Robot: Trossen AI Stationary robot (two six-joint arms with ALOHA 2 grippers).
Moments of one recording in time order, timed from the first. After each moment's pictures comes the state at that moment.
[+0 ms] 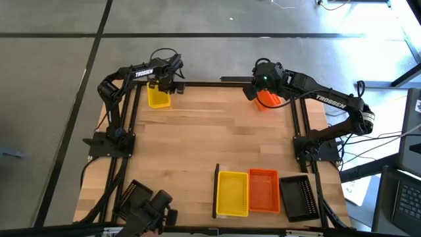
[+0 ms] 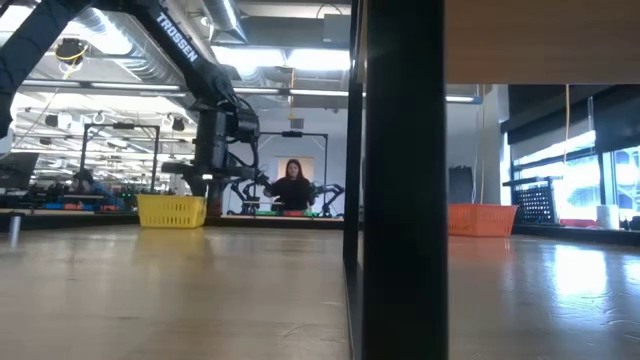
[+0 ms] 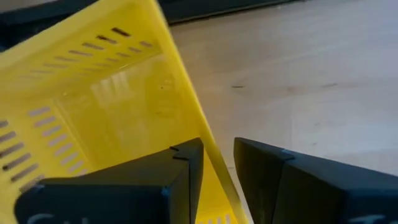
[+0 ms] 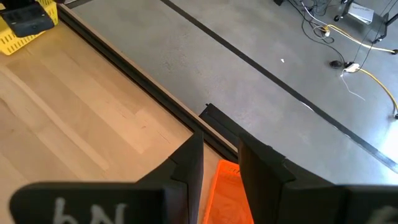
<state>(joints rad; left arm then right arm) 0.94 1.91 1.33 -0.83 -0.10 -0.48 -0.42 1.34 1.34 -0.76 0.52 0.17</state>
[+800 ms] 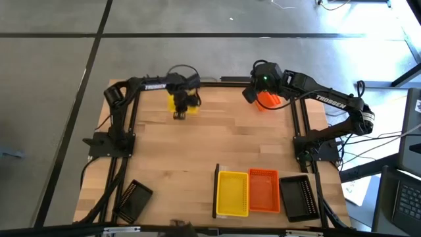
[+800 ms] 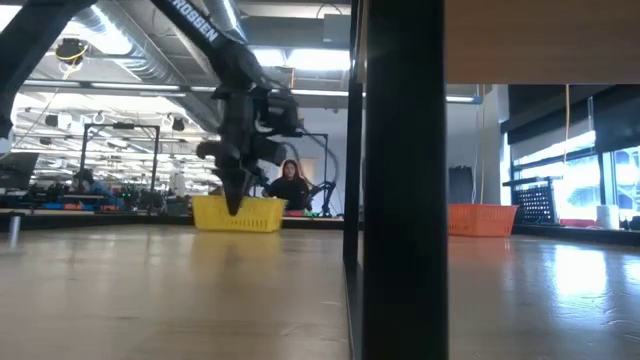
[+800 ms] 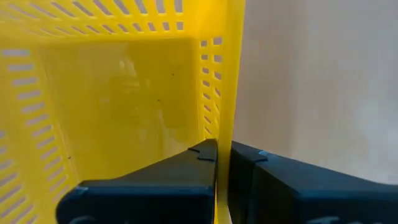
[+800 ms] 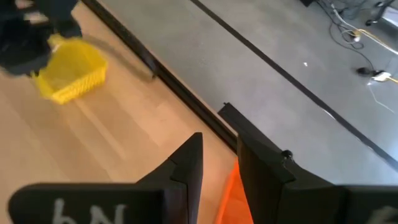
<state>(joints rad) 0.60 1.91 1.33 -0.90 0.09 0.66 -0.42 1.34 1.34 -0.76 0.42 0.12</state>
